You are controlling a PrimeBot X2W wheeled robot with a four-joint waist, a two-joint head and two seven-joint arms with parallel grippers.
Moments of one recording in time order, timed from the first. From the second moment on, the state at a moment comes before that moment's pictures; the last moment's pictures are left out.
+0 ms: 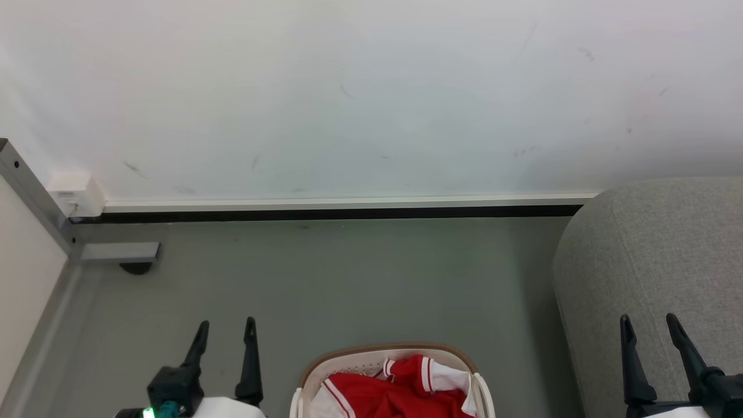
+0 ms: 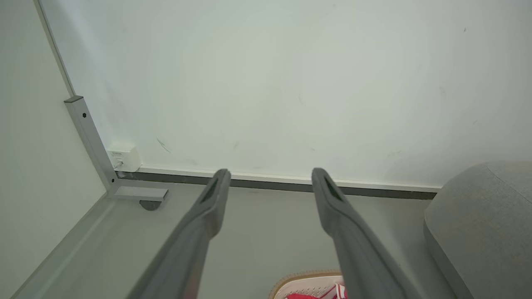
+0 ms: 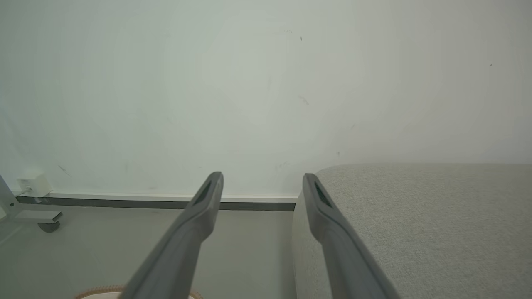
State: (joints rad) left arm -0.08 0.05 -0.10 0.26 -0.13 0.12 -0.24; right arm -0.06 -0.06 -0.06 0.27 0.16 0.13 -0.26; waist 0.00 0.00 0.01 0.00
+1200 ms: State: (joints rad) left arm -0.22 0.05 -0.18 0.40 -0.05 0.04 -0.26; right arm -0.18 -0.05 -0.04 0.24 0.11 0.13 -0.26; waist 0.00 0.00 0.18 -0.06
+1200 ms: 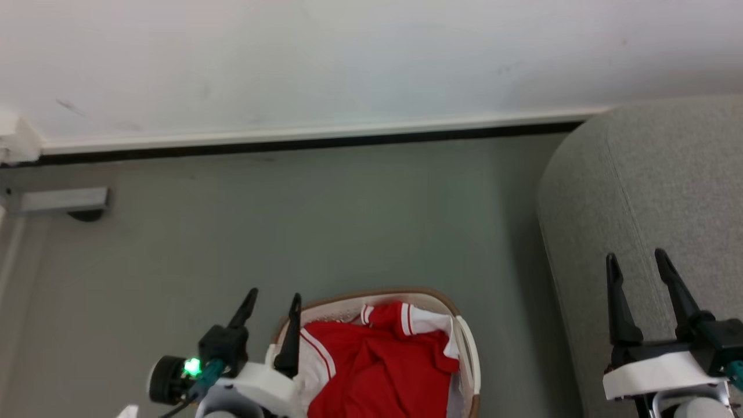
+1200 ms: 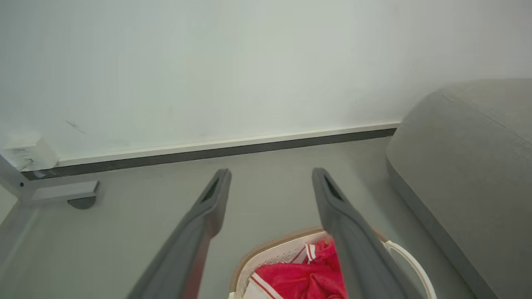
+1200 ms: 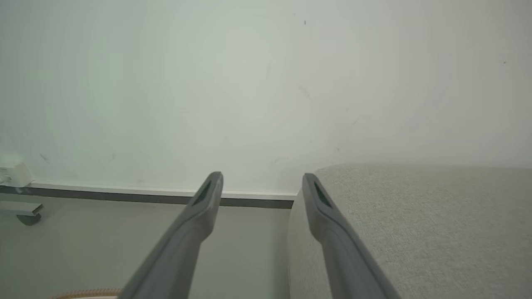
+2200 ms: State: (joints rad) left arm -0.59 0.11 -0.32 0.97 -0.03 -0.08 0.12; right arm -0.42 -0.05 0.10 0.10 0.30 0.13 -0.26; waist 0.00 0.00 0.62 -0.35
